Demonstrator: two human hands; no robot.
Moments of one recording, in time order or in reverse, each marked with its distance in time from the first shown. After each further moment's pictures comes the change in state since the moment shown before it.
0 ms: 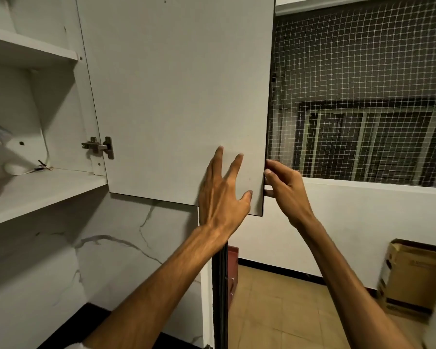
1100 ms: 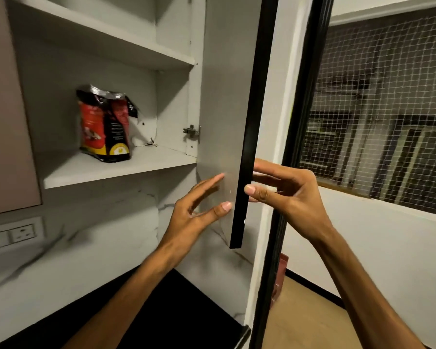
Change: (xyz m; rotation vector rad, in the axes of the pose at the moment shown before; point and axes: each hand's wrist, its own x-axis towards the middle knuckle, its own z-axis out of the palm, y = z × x) left_hand -0.142 -0.061 -0.179 -0.688 0.015 -0.315; right_hand -0.087 -0.113 0.092 0.387 -0.548 -0.240
